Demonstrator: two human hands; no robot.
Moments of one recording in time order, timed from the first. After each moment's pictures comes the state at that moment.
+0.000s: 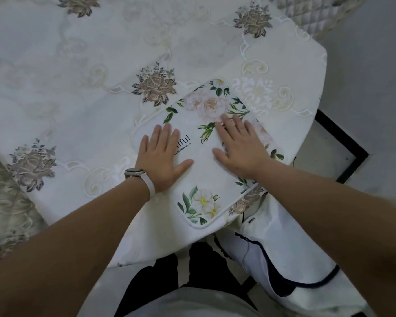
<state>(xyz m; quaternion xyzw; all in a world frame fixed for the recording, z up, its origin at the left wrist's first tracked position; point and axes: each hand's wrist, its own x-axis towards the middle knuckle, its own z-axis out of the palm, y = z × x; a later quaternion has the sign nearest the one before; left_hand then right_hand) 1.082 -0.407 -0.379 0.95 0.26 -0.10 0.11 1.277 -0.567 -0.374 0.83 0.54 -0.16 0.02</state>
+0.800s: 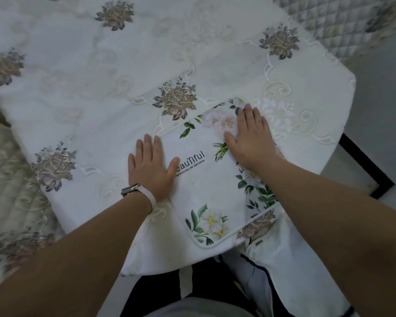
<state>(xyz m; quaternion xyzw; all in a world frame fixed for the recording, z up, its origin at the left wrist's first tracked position) 1.066 -0.390 -0.380 0.86 0.48 -0.08 0.14 1.312 -0.502 -0.378 0.88 0.45 -0.15 -0.04</state>
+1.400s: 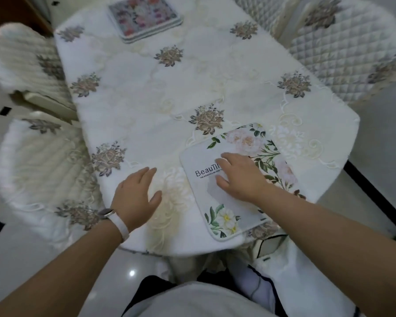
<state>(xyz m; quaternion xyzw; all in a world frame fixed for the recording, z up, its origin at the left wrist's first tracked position) 0.940 -0.414 -0.282 0.88 0.45 -0.02 0.15 1.221 -0.522 -0.305 0.74 0.65 -0.16 -0.05</state>
